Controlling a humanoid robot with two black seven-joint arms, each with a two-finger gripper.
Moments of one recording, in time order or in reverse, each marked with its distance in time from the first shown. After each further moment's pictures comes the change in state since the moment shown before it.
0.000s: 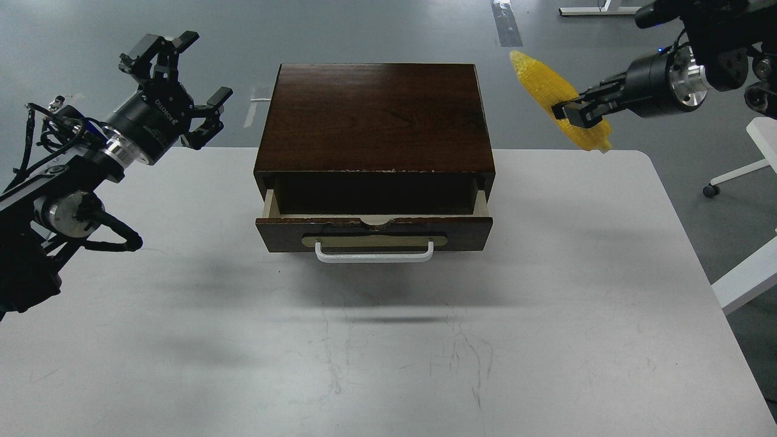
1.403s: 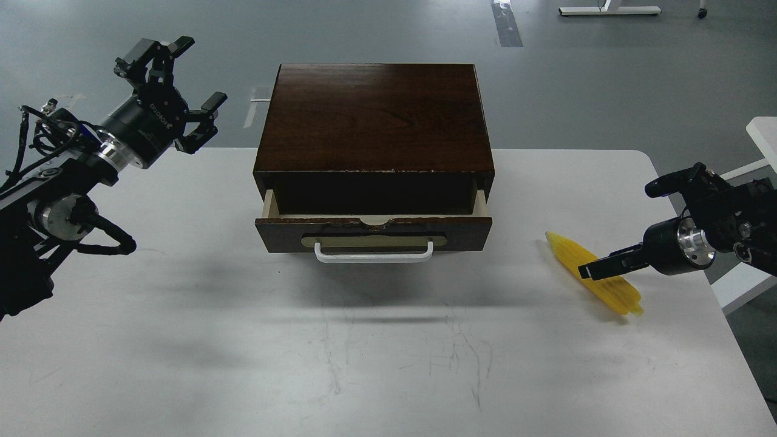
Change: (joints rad) left arm 0.005 0.017 0.019 0.000 -0.002 0.000 0.002; right arm -0.594 -0.083 0.066 -0.111 -0.008 0.034 0.000
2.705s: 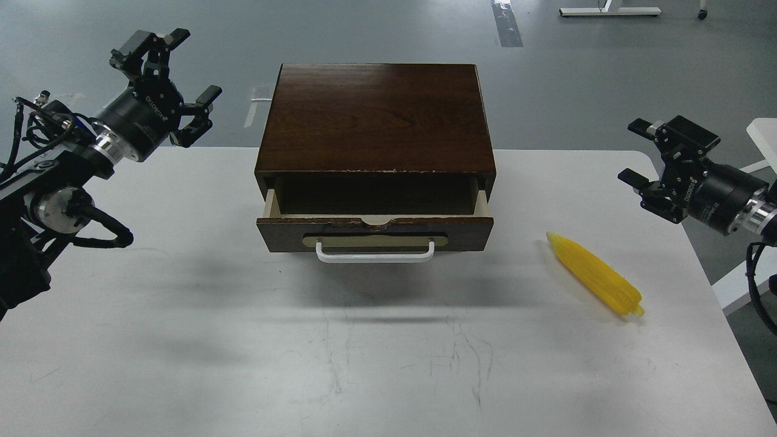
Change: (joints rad) left arm -0.019 -0.003 0.018 0.038 -0.010 0.000 0.005; right arm -0.453 -0.239 0.781 0.155 0.850 0.055 0.000
